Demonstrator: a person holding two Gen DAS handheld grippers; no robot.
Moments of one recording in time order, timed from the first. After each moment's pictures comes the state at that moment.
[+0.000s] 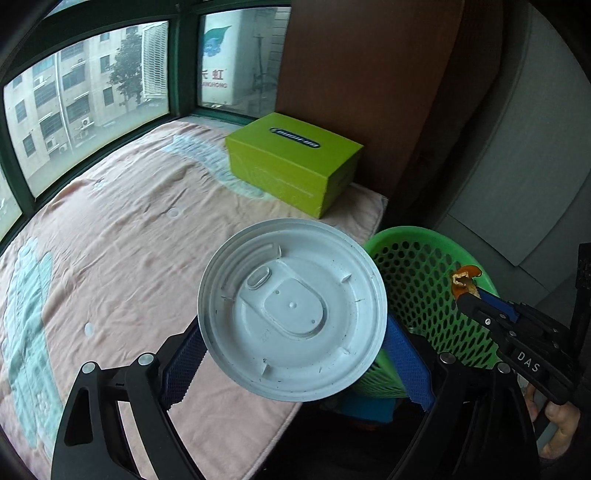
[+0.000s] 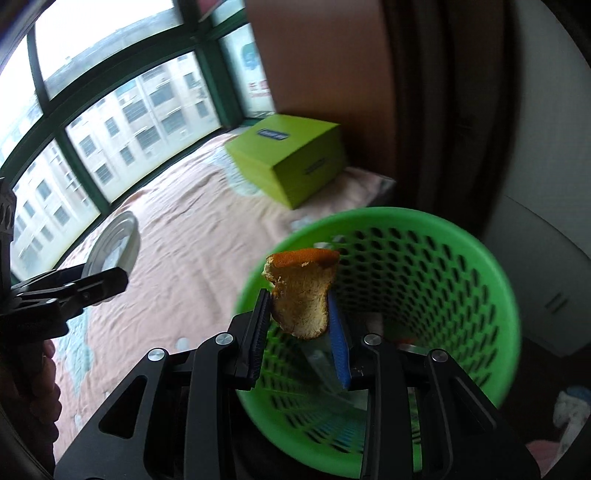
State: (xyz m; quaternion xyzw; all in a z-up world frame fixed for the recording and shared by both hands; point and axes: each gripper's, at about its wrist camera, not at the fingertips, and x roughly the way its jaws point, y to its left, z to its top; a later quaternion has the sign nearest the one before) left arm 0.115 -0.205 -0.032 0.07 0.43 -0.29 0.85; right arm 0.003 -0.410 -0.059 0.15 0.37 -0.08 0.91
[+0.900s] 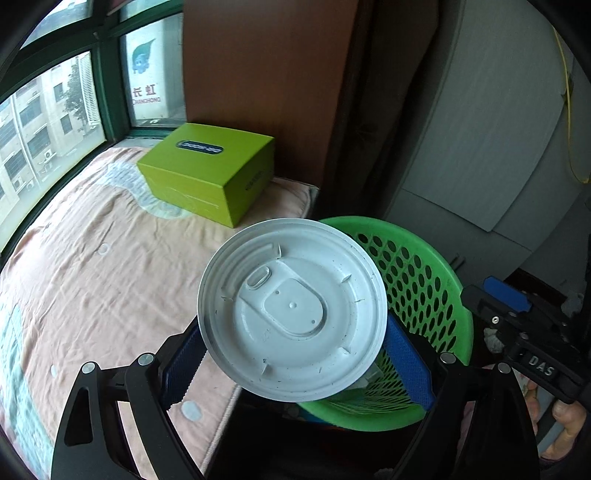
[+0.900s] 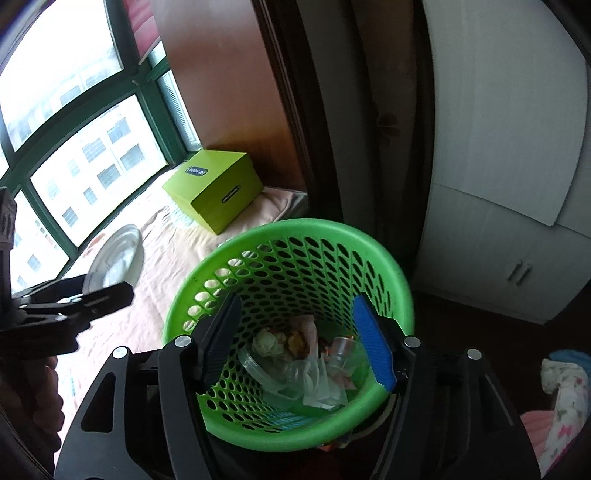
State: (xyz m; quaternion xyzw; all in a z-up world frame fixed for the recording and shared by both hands) left arm 0.089 -0.304 -0.028 0.13 0.43 -0.35 0.82; right arm -0.057 -0.471 -0.048 0.19 0.34 -0.16 0.91
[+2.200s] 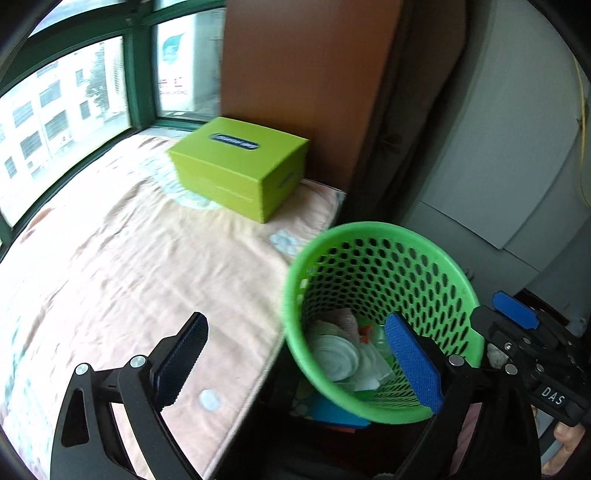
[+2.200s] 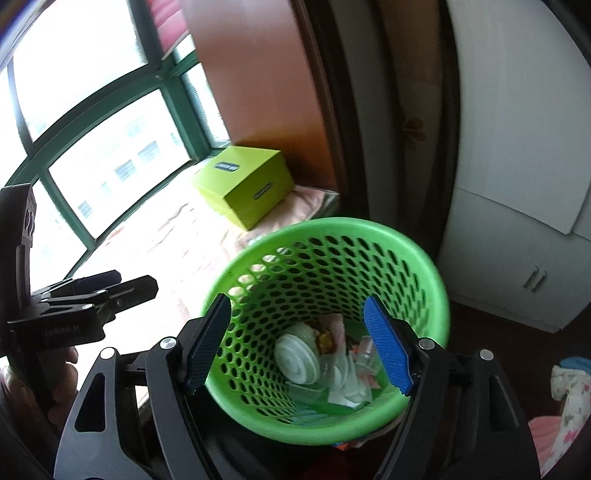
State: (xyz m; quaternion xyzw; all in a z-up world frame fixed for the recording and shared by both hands) left arm 0.098 -0.262 -0.028 0.09 0.43 -0.31 0.84; right arm -0.041 -0.435 -0.041 0.18 0.33 -0.11 0.92
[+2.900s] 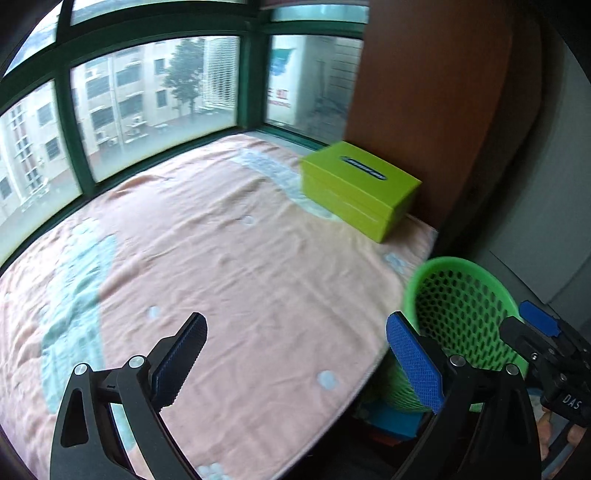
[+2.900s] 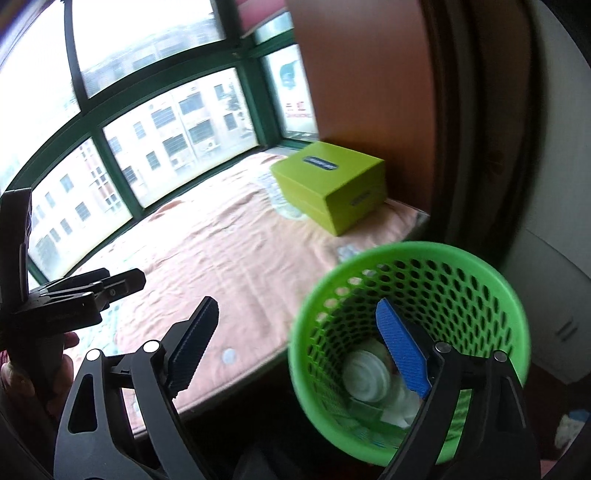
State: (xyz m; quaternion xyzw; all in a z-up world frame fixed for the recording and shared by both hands) left arm 0.108 -0.139 -0.010 0.03 0.40 -0.17 0.90; right arm 0.014 -0.352 -0.023 0.12 0.33 -0.01 0.94
